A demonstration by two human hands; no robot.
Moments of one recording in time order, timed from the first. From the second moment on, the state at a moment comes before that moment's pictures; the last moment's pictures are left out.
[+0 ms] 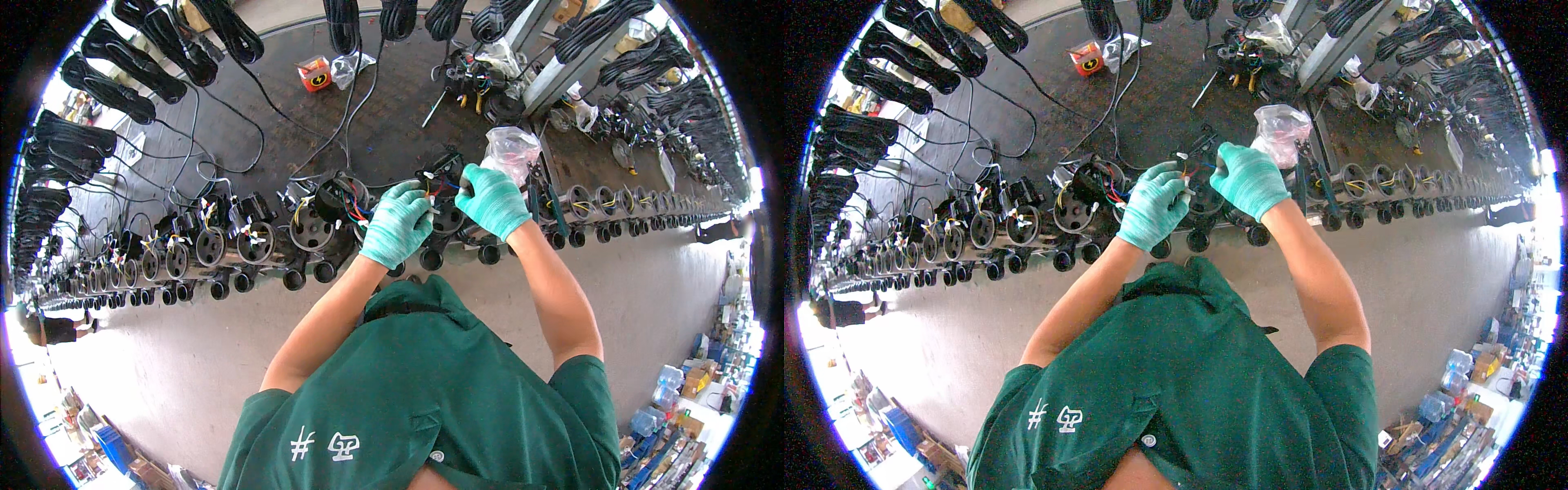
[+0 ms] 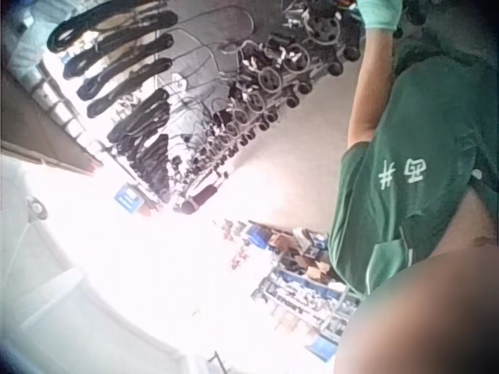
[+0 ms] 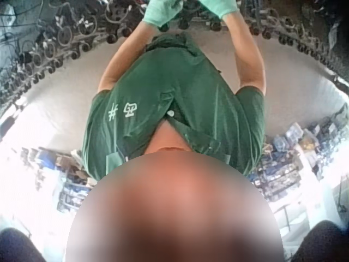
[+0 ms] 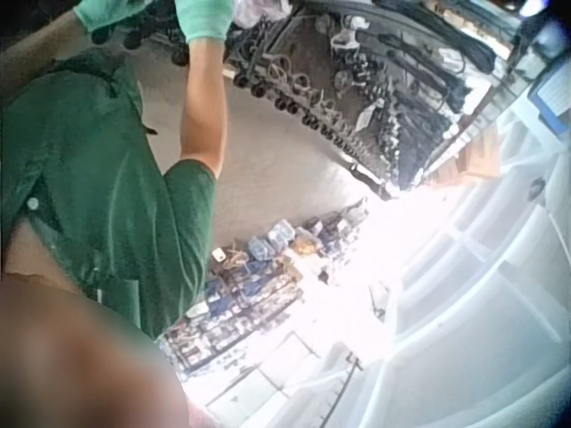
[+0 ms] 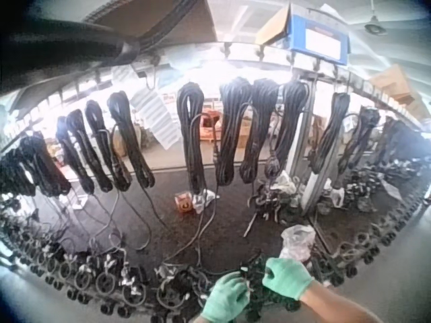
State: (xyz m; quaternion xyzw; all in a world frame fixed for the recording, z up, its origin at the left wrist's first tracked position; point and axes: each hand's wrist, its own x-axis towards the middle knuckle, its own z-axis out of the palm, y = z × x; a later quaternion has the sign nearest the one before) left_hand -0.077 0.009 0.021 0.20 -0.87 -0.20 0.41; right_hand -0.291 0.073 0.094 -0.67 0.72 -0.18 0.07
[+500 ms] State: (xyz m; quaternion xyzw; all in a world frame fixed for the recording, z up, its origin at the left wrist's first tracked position) left_hand -0.085 0.013 0.025 0.30 -0.88 -0.15 0.34; right_hand -0.248 0.092 0.064 -0.64 0.65 -0.37 0.16
